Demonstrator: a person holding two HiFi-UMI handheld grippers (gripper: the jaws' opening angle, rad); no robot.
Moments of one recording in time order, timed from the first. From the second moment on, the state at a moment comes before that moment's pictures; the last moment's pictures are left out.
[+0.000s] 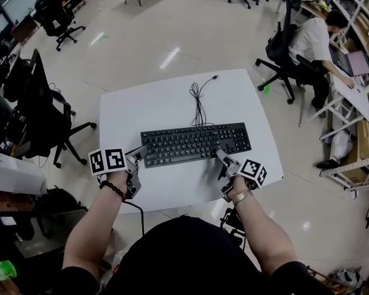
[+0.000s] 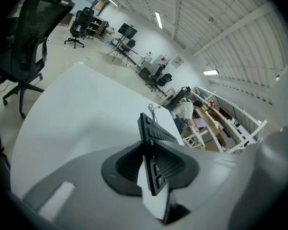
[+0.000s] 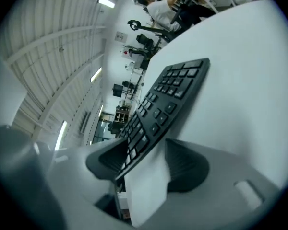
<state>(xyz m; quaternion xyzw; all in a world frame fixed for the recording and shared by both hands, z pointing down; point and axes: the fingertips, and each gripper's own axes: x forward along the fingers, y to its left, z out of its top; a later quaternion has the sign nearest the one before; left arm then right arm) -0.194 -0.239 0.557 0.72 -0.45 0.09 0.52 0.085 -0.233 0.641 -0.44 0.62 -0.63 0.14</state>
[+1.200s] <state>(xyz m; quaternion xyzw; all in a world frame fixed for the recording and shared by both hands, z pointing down) -0.202 -0.234 0.551 0.75 -0.42 -0.03 0.51 0.082 -0.264 0.513 -0.45 0.77 -0.43 0.13</state>
